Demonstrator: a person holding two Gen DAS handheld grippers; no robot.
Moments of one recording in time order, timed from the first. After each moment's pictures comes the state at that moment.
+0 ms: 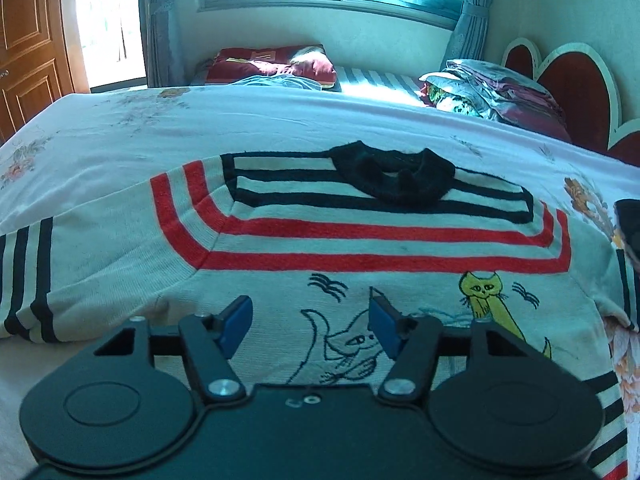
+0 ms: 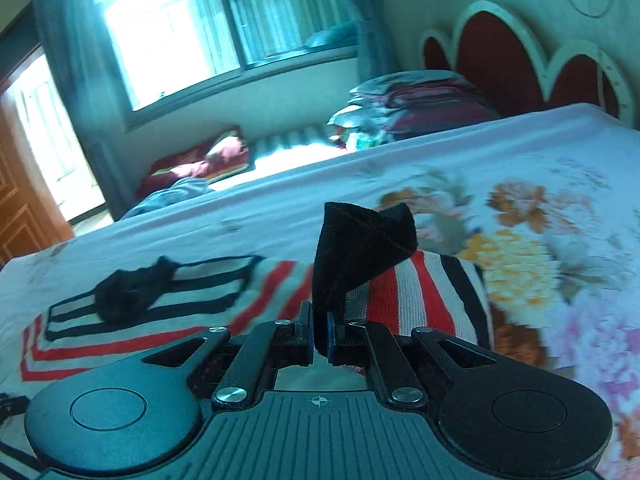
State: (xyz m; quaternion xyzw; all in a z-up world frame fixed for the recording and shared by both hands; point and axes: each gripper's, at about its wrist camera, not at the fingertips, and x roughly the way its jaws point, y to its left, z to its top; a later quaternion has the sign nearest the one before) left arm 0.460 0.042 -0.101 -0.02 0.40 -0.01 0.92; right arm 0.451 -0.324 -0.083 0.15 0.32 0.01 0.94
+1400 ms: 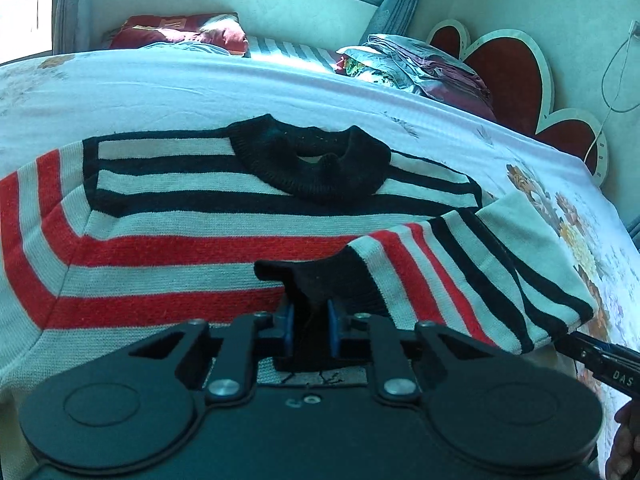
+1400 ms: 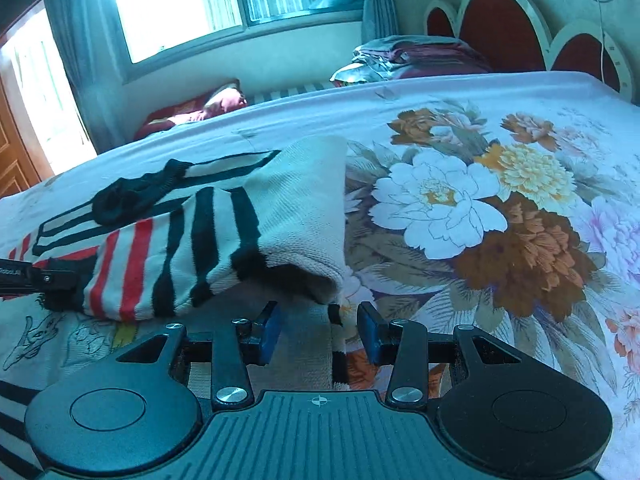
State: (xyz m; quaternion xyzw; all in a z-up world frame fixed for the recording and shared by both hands) left arm 0.538 0.020 -0.148 -0.06 0.43 -0.16 0.89; right arm 0.411 -0.281 -0.151 0.13 0.37 -0.02 0.92
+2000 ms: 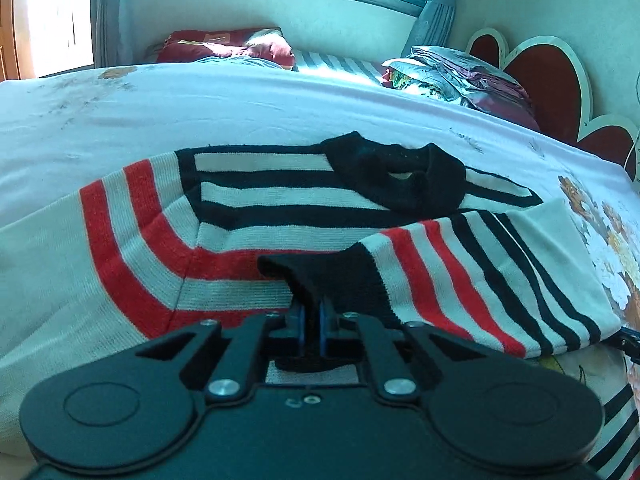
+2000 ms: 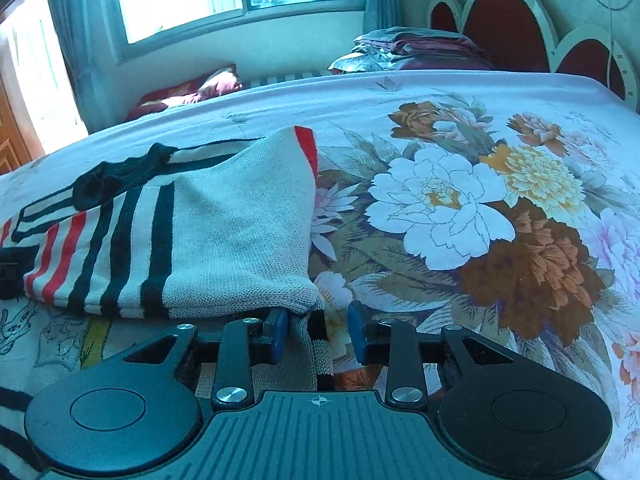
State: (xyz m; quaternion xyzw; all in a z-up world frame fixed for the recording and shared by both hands) left arm 0.538 0.070 -0.147 -0.04 0.42 -0.10 0.90; right arm 0.427 -0.285 -0.156 0.10 0.39 -0.01 0.92
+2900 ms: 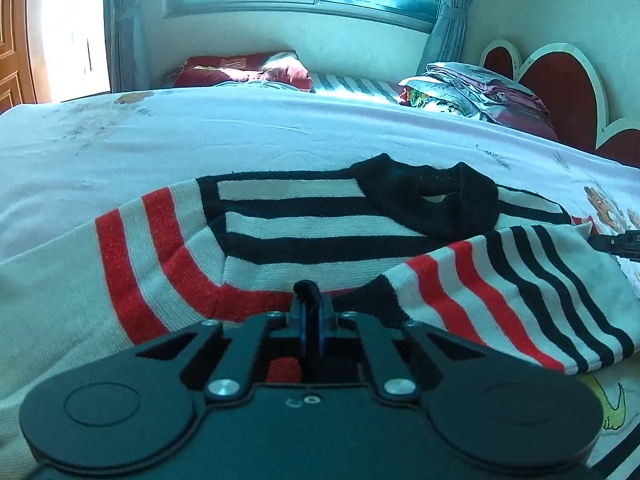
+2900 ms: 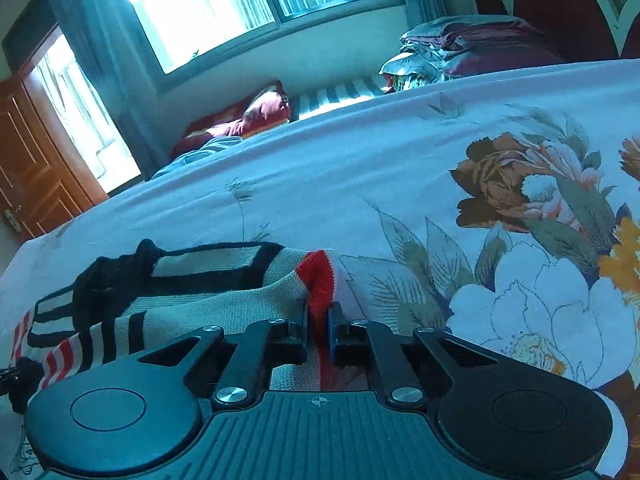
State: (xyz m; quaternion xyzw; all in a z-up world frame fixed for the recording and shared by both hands) left arm 0.553 0.077 -0.154 -0.02 0.39 -0.07 0.92; right arm 0.568 -0.346 -0.162 0.19 0.36 0.08 0.91
